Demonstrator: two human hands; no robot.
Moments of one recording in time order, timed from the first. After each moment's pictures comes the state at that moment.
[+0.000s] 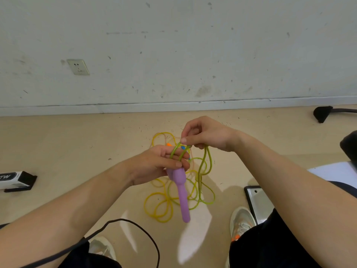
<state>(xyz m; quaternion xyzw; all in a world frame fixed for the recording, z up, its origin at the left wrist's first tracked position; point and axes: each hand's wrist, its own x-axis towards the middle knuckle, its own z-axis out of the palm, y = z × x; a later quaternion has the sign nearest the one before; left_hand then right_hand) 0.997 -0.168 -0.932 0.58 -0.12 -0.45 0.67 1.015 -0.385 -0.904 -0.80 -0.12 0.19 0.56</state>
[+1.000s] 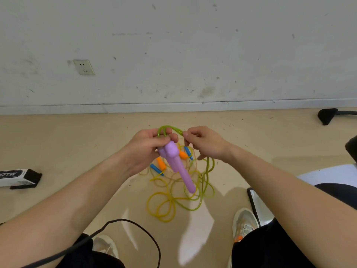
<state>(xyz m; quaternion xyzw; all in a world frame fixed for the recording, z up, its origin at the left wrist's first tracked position) 1.008 -0.156 -0.911 0.60 -0.05 -0.25 0.76 0.998 -0.359 -0.916 -0.86 -0.04 0.12 0.49</state>
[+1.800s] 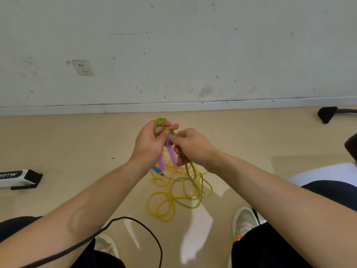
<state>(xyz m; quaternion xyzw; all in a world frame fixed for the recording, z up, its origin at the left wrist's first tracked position) 1.007 -0.181 -0.924 0.72 -0.06 -0.03 0.69 0.975 -0.318 -0.895 -0.81 0.03 0.15 0.56</state>
